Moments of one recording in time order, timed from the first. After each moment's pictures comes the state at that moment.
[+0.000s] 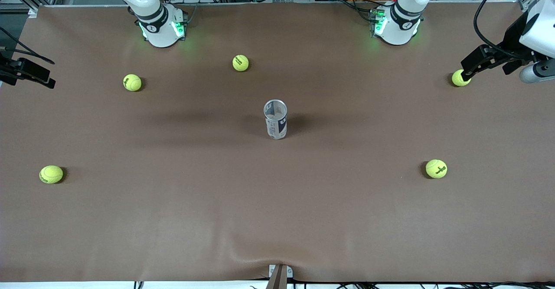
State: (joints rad) left arm -0.18 0.00 0.01 -1.43 0.03 1.42 -0.31; right arm 0.04 0.00 -0.13 -1.51 0.00 1.42 0.02
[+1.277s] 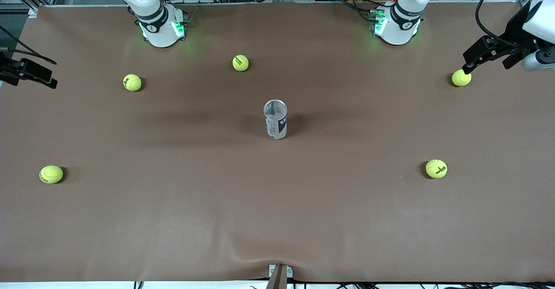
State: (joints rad) left arm -0.12 -0.11 -0.01 -1.58 0.01 1.50 -0.26; right arm 0.05 0.00 -0.13 -1.51 0.00 1.42 0.02
